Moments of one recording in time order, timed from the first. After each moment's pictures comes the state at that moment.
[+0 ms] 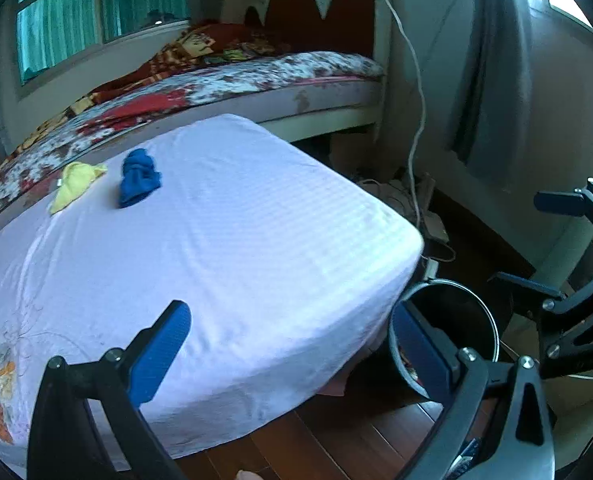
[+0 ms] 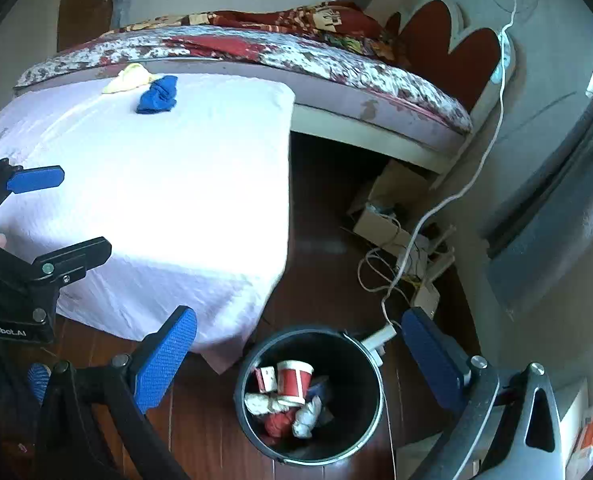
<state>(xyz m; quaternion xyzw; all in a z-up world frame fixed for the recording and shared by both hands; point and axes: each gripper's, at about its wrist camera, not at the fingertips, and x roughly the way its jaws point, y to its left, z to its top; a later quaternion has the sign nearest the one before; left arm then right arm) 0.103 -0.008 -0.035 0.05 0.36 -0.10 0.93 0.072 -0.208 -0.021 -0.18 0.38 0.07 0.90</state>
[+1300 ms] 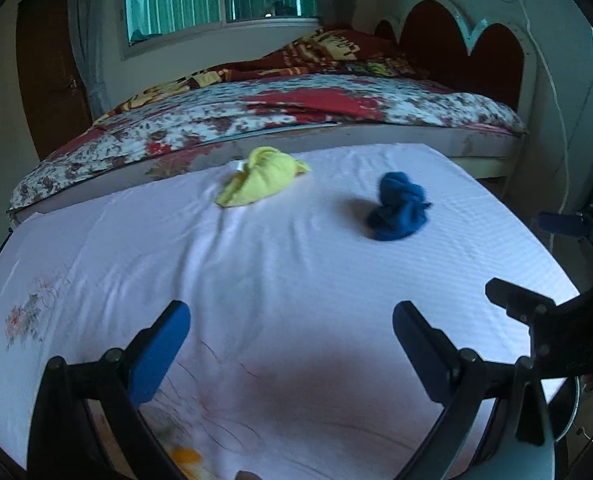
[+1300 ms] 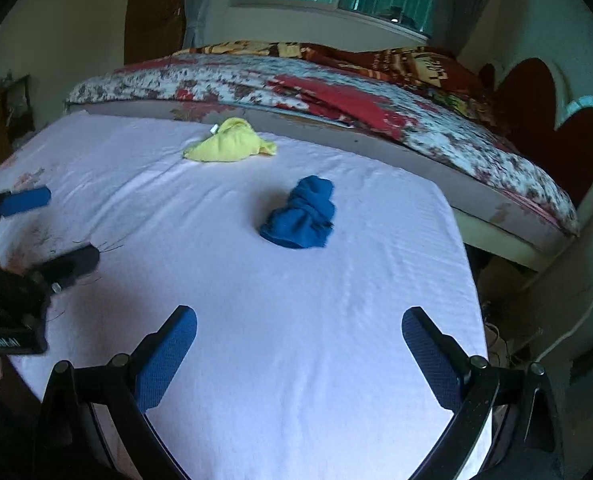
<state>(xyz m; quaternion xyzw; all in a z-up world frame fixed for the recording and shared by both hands) 0.187 0.235 -0.026 -0.01 0.35 0.06 0.94 0.225 0.052 -0.018 -0.20 0.34 0.21 0.90</state>
